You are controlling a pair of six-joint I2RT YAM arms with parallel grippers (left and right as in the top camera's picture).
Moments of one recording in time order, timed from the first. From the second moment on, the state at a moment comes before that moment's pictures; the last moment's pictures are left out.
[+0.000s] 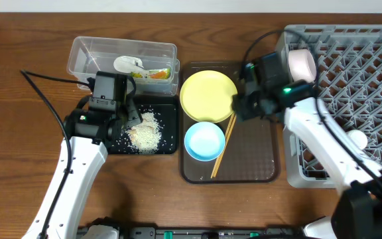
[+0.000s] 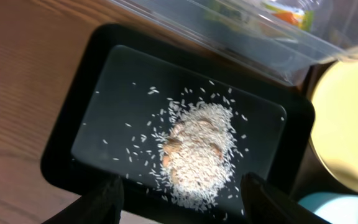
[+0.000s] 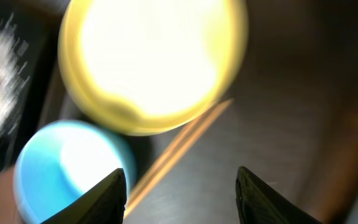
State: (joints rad) left arm -0.17 1.28 1.09 -0.89 -0.17 -0.51; right arm 0.41 1.65 1.25 -0.76 -0.18 0.12
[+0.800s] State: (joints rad) left arm -0.17 1.28 1.09 -0.89 -0.20 -0.54; right arm 0.45 1.72 1.29 -0.71 0.04 0.24
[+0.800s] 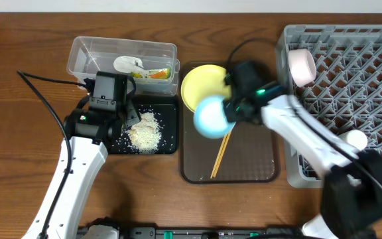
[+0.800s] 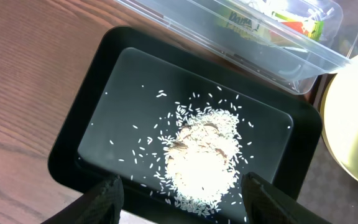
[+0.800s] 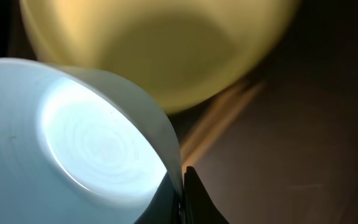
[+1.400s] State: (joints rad) left arm -0.17 1.28 1.08 -0.89 -0.21 -0.54; right arm -0.03 1.69 1.34 0.06 0.87 -0.36
